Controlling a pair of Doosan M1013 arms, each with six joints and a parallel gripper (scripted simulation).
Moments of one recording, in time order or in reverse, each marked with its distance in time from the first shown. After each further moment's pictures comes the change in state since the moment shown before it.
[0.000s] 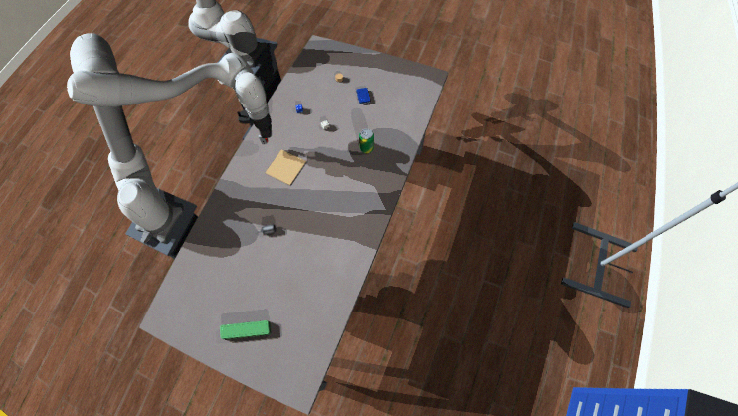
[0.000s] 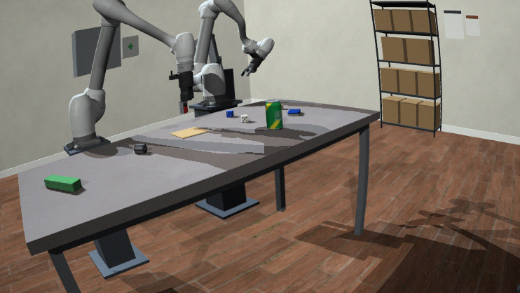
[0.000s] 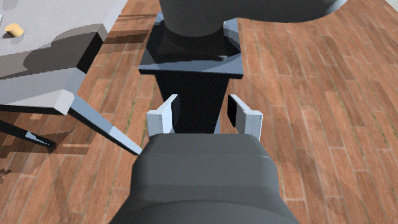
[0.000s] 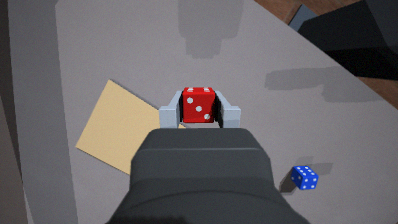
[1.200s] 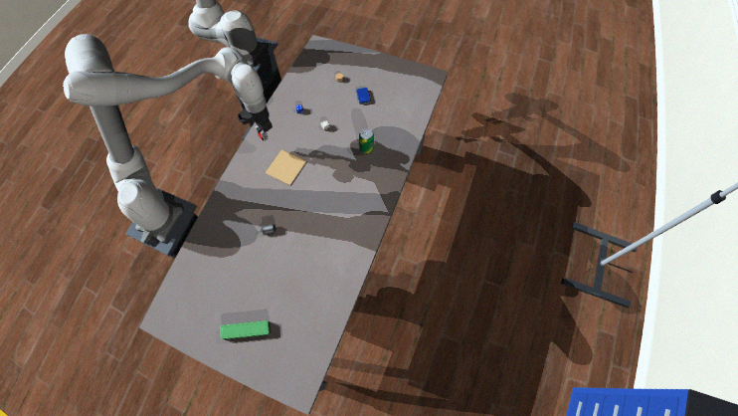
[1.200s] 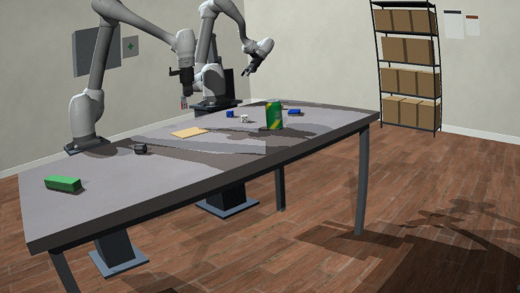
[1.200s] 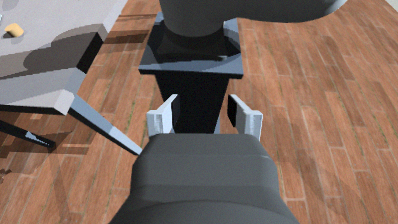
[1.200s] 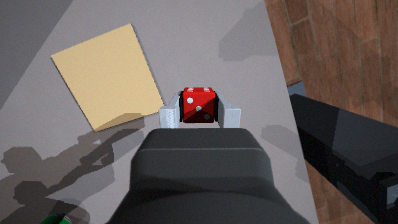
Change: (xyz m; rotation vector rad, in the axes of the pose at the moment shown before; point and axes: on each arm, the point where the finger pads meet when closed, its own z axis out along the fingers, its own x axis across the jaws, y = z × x) left arm 0.000 0.000 0.000 0.000 0.000 0.000; right arm 0.004 0.001 -0.021 -0.003 -0.012 -0.643
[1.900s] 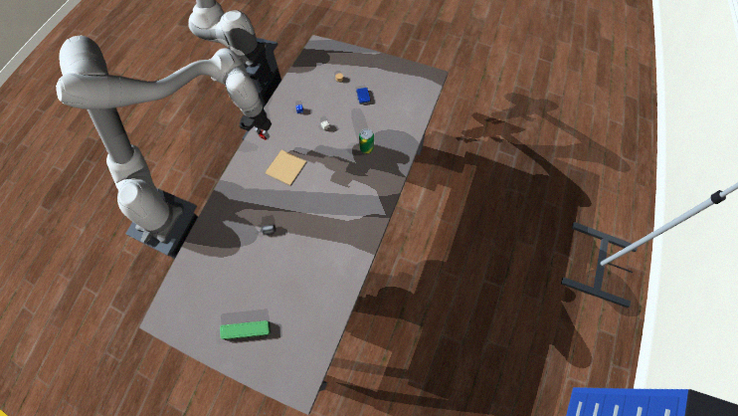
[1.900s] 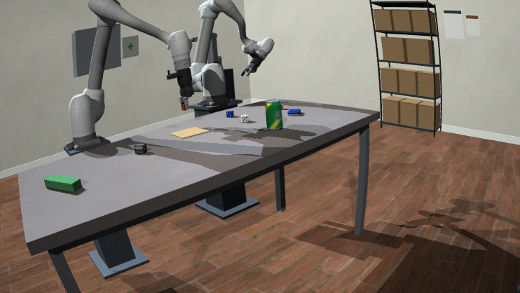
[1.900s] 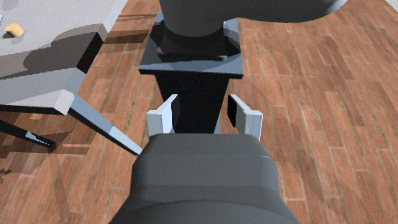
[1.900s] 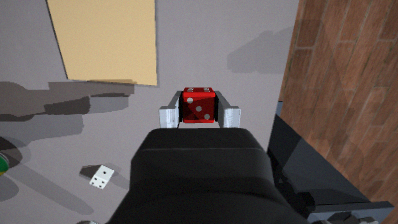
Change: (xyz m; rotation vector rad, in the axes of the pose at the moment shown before) left arm 0.000 0.000 0.000 0.000 0.000 0.000; right arm 0.001 0.005 0.006 -0.123 0.031 -0.392
